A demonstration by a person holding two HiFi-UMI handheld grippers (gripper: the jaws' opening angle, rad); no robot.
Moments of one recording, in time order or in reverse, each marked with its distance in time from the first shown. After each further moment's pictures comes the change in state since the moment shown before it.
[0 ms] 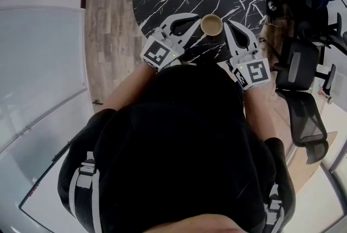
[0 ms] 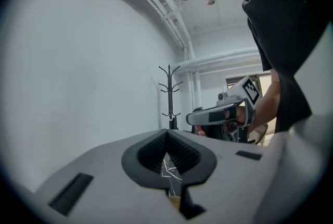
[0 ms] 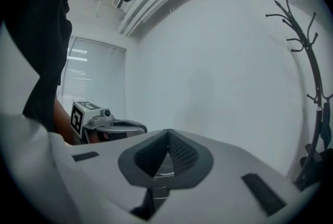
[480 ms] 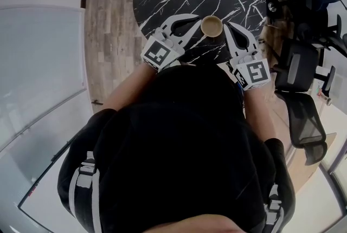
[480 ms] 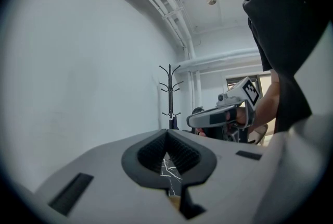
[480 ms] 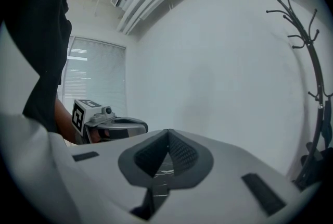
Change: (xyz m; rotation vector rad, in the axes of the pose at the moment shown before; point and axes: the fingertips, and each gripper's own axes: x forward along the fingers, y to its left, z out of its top) left arm 0.003 0.003 -0.001 -0.004 0.011 -0.003; right arm 0.004 -0.002 -0.008 0.009 0.030 0.013
